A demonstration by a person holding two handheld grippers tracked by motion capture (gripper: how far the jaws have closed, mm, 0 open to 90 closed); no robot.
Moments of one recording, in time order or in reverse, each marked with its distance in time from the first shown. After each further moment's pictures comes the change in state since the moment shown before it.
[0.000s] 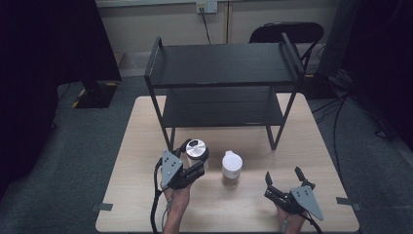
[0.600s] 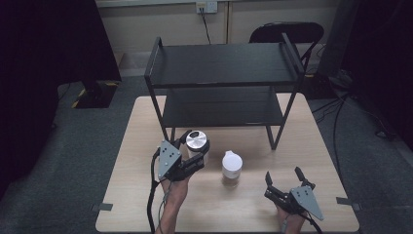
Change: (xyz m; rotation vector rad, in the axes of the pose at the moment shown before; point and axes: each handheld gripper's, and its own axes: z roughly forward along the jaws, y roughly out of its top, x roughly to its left) left arm 0.013 0.031 0.006 -0.027 -0.059 0.021; right arm 0.000 0.000 0.000 0.000 -0.001 0.000
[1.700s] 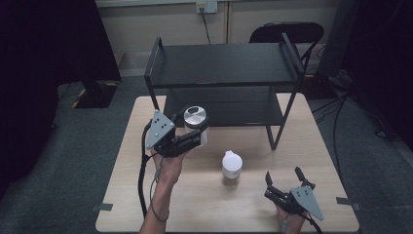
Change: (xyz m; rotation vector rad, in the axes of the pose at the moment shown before) left arm 0.032 0.068 0.020 -0.001 -0.068 -0.011; right arm 0.000 0.000 0.000 0.000 0.000 0.000
